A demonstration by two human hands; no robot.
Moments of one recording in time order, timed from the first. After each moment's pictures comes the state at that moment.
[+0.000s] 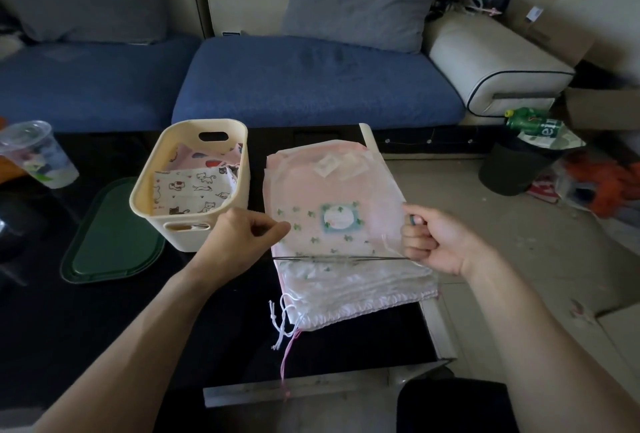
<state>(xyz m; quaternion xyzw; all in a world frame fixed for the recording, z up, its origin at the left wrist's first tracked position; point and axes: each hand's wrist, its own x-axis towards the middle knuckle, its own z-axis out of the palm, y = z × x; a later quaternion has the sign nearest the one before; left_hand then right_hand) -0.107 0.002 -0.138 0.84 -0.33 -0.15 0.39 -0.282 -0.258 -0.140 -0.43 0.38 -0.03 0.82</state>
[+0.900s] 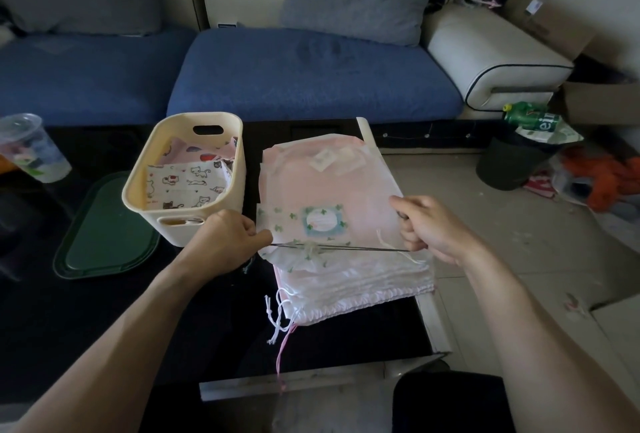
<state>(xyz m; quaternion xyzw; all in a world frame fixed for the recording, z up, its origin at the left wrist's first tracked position) -0.102 0.002 -0.136 0.91 -0.27 -0.17 0.27 -0.283 -0.258 -0.138 -0.72 0.28 -0.05 0.63</state>
